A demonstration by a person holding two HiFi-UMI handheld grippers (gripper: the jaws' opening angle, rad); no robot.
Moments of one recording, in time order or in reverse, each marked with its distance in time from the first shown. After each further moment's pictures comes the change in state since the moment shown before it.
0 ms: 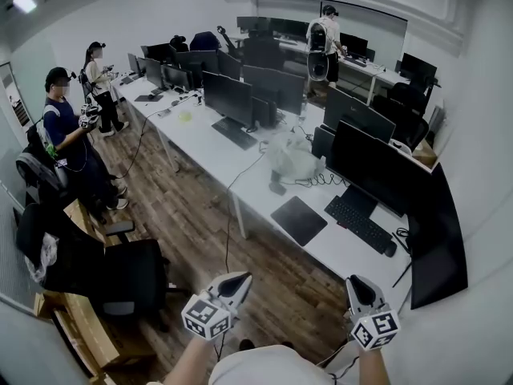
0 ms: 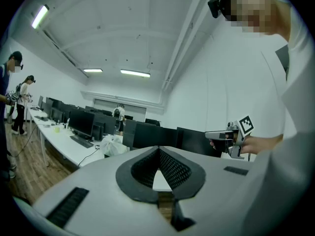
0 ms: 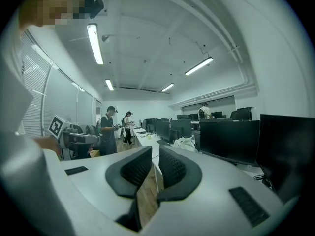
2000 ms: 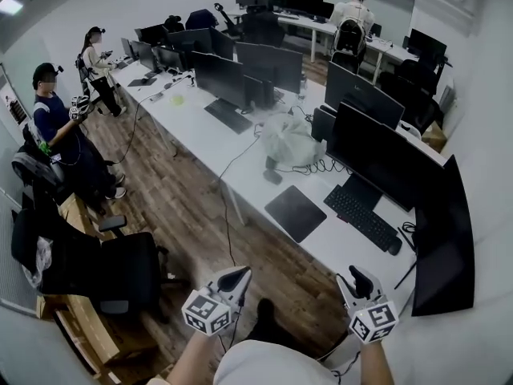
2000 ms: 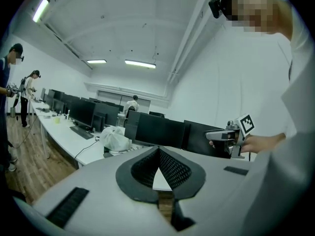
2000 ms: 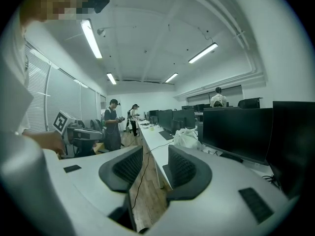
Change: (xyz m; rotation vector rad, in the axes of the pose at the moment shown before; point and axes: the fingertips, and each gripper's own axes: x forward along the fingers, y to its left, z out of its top) left arm 0.093 0.030 -0.030 -0.051 0.083 0.040; right arm 0.071 -0.070 -0.036 0.007 0.104 0.085
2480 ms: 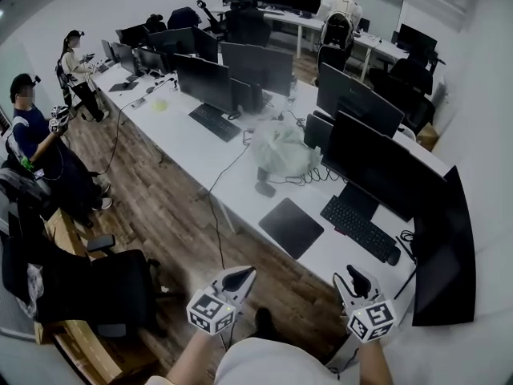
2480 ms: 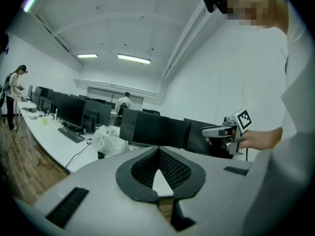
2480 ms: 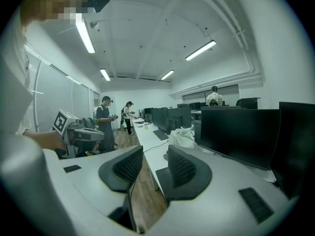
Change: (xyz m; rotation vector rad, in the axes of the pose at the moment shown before) left arm 0.078 0.065 0.020 0.031 0.036 -0.106; right arm 0.084 -0.035 0.016 0.006 0.027 -0.056
